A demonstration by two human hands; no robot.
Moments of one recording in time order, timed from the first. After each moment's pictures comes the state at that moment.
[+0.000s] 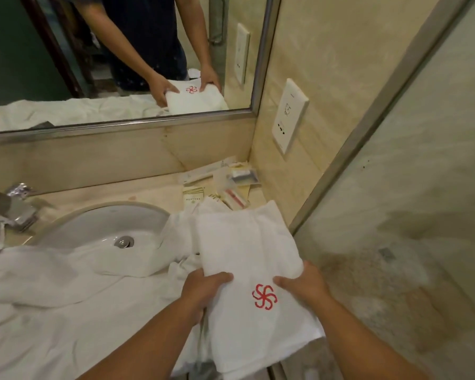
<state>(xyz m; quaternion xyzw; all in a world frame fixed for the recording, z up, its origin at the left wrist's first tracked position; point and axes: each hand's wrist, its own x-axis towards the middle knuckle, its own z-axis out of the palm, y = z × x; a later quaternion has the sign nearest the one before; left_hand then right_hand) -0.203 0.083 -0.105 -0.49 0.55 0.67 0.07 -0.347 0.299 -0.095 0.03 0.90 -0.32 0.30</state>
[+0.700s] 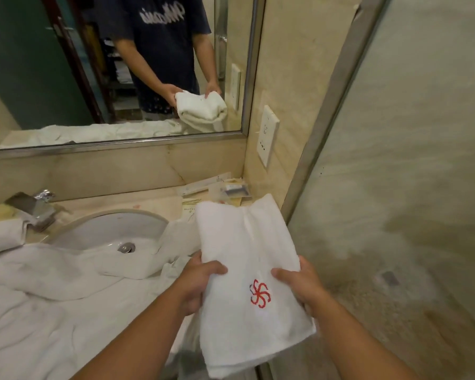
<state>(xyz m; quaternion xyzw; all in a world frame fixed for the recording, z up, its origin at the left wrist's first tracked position) -0.195 0.128 -0.009 -0.38 0.48 0.79 0.01 -0.337 0.337 -0.028 0.02 0.76 -0.56 0.34</state>
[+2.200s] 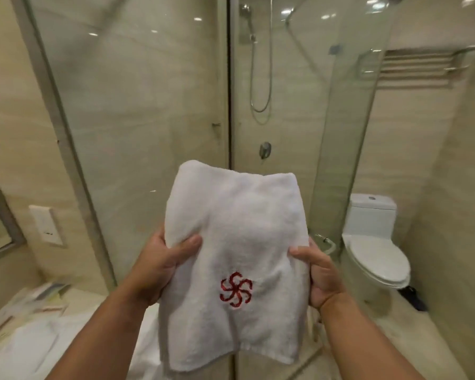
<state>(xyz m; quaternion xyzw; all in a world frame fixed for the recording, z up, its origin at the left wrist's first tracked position) -0.018 0.306 0.229 0.21 0.62 0.75 0.12 0.089 0.569 0.193 0.03 0.44 -0.89 -0.14</state>
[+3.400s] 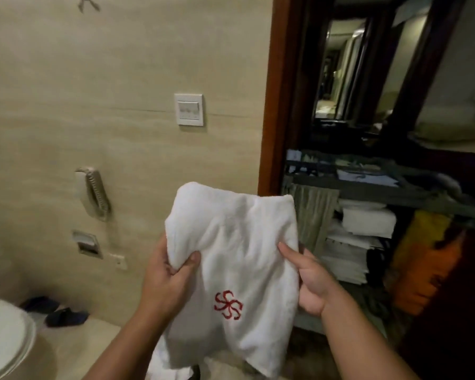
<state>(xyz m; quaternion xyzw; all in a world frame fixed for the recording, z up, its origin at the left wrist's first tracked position) 0.467 1.059 0.171 0.65 0.42 0.51 0.38 0.716 0.984 0.169 0.48 0.22 -0.56 -0.63</state>
